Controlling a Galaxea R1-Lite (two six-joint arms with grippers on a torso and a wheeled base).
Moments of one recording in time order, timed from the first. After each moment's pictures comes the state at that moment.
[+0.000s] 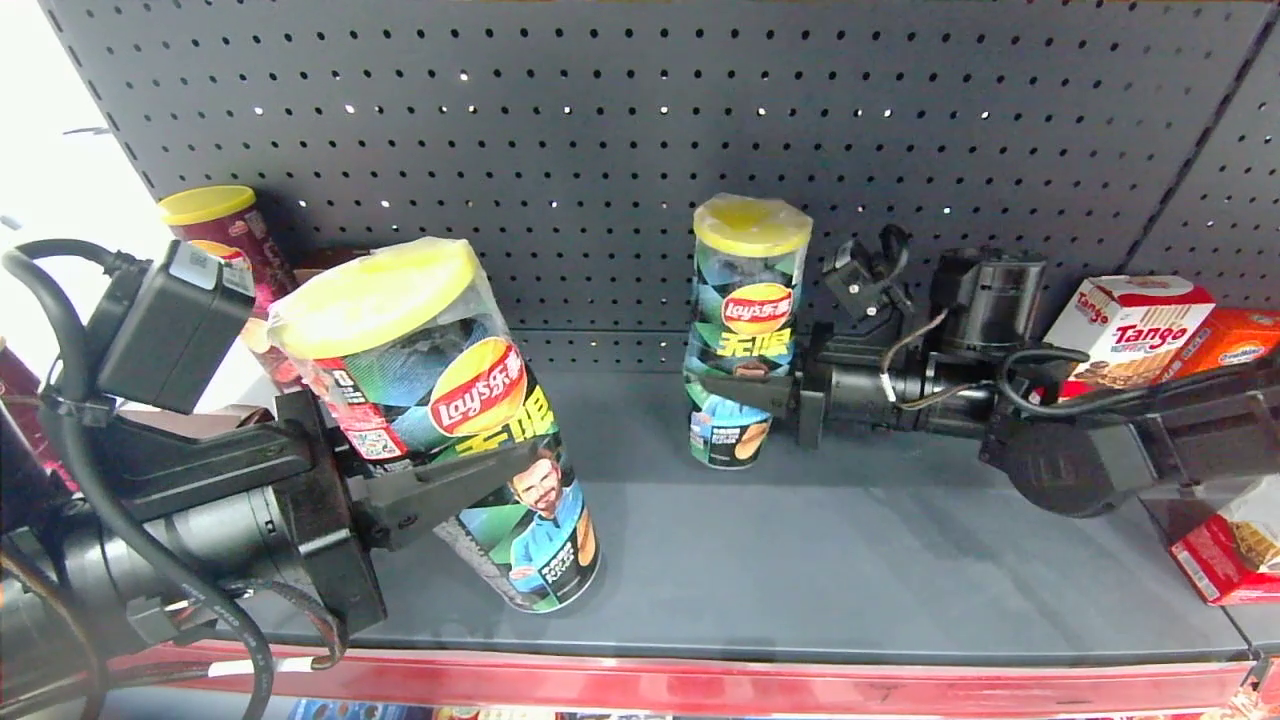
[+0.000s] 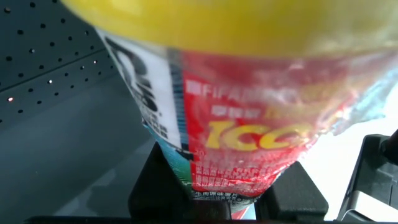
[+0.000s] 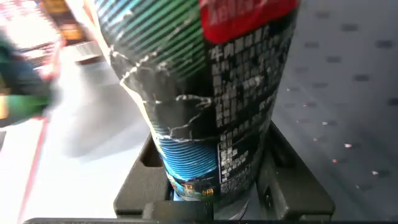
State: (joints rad) left arm -0.51 1.27 -0.56 -0.68 -0.40 0.00; right arm 0.48 1.91 -1.13 -0.72 0.75 -0.16
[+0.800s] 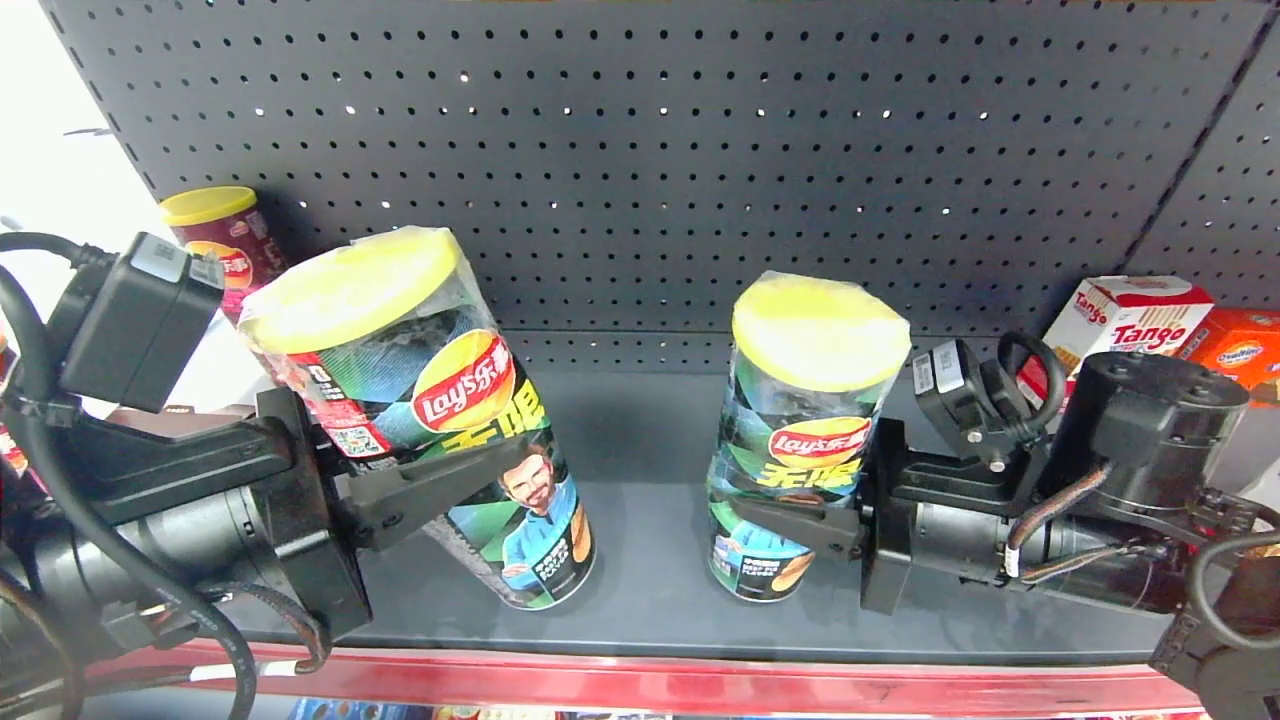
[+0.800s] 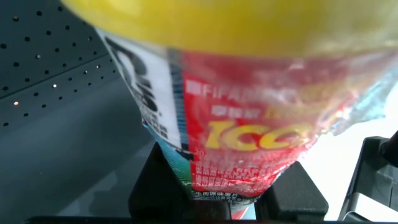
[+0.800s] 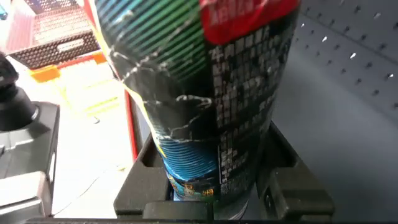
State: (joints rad) left arm -0.51 1.25 -0.56 -0.67 -0.40 0.00; right arm 0.63 1.66 -0.61 -1.03 0.59 -0.16
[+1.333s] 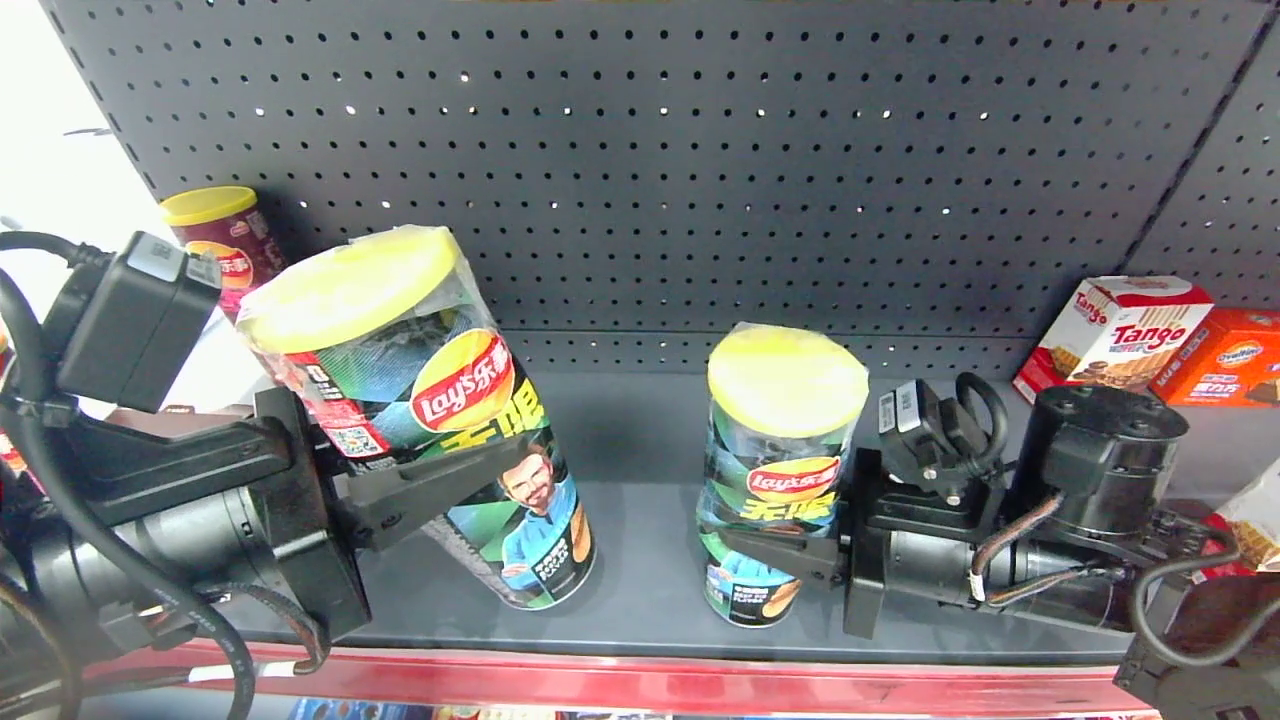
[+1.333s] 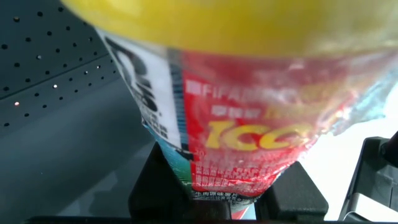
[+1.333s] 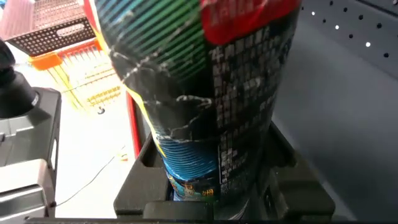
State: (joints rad) left arm -0.51 1.25 -0.56 -0.67 -0.40 0.00; right arm 0.63 1.72 -0.58 -1.07 0.59 -0.16
